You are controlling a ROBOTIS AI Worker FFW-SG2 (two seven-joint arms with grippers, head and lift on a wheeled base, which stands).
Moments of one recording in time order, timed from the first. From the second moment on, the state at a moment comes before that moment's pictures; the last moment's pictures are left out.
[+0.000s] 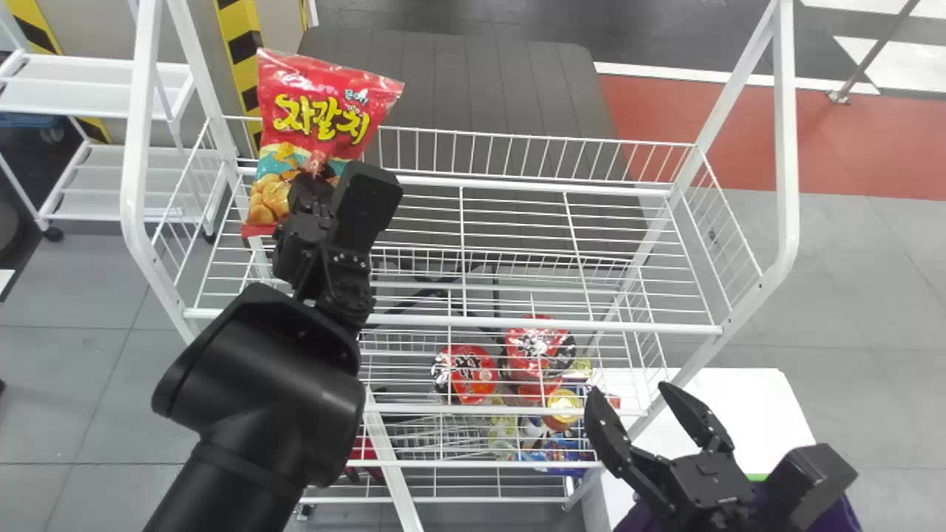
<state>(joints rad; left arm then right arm) -0.07 0.00 -0.40 -1.63 -0.31 0.55 0.48 0.67 -0.13 -0.04 -1.86 -0.34 -0.11 0.28</state>
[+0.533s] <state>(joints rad) -0.12 0.00 -0.36 -1.49 -0.31 0.44 0.50 0.67 -0.12 -0.04 -1.86 -0.34 -0.11 0.28</state>
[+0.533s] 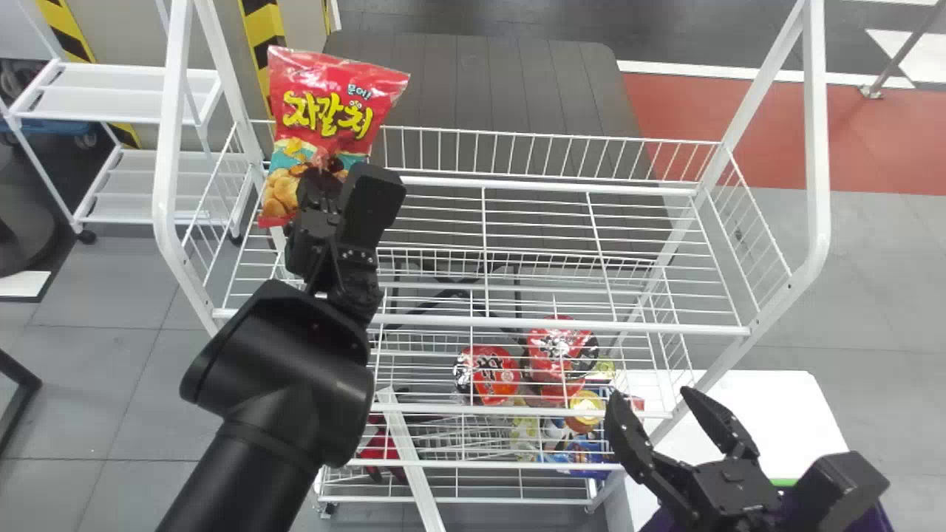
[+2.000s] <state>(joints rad) -0.12 0.00 -0.39 -1.46 -0.31 0.43 0.60 0.68 -0.11 -0.04 -1.86 -0.35 -0.11 0.29</state>
